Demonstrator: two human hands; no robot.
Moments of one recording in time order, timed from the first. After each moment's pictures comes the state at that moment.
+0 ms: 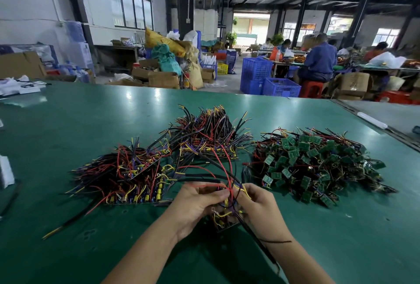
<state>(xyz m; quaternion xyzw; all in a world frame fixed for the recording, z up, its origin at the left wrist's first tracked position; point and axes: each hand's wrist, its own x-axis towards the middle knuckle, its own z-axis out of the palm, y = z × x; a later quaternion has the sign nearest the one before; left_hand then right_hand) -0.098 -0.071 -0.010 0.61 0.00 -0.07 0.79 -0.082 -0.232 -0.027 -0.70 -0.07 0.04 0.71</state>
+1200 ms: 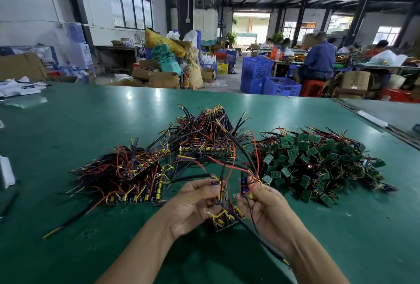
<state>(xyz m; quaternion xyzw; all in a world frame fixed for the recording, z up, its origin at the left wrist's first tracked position) -0.097 -0.066 -0.007 0.45 -0.02 -0.16 0.88 -0.087 -0.249 -0.004 -0.40 -0.01 0.18 0.90</state>
